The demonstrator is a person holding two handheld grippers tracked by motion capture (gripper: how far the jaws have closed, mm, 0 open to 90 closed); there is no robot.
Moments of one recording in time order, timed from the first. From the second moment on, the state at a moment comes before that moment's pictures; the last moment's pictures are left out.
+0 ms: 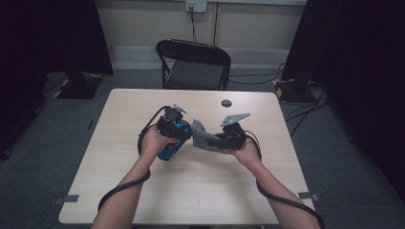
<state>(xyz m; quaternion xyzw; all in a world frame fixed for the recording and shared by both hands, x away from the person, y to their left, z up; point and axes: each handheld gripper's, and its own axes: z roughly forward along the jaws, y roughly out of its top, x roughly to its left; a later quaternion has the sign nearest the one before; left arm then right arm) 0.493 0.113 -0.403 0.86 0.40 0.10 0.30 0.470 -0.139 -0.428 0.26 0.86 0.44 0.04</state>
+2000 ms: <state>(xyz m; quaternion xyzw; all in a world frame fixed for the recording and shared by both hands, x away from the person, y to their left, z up) 0.494 0.091 -0.386 0.86 0.39 0.11 0.30 0.467 -0.111 -0.439 0.27 0.85 0.44 0.05</state>
